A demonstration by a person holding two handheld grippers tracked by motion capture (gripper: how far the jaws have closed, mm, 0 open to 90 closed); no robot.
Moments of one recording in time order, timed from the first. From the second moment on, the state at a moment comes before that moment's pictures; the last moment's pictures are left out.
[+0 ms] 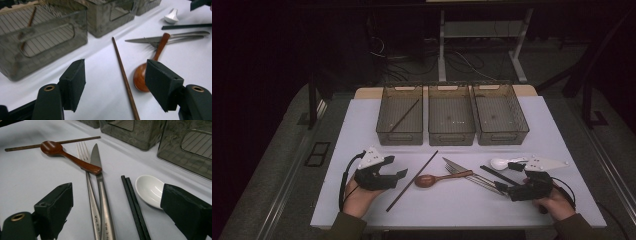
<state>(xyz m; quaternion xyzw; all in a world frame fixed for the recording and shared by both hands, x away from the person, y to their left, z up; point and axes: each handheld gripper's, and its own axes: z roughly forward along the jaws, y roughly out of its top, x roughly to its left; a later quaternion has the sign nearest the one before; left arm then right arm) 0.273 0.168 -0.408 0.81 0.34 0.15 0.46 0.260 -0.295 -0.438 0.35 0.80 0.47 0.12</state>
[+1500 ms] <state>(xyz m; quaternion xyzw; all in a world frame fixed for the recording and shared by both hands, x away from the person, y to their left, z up) 0.268 0.143 -0.450 0.85 0.36 0.08 0.38 0.261 -0.294 -0.439 0.35 0.80 0.47 0.12</state>
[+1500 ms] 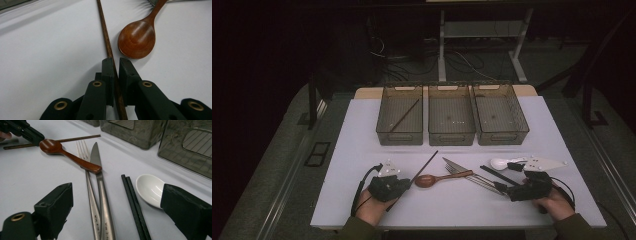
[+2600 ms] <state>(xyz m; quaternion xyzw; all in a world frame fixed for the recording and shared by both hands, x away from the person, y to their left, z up) 0.268 0.146 -0.439 0.84 0.37 0.11 0.37 0.261 -0.294 -0.438 0.35 0.80 0.47 0.12</state>
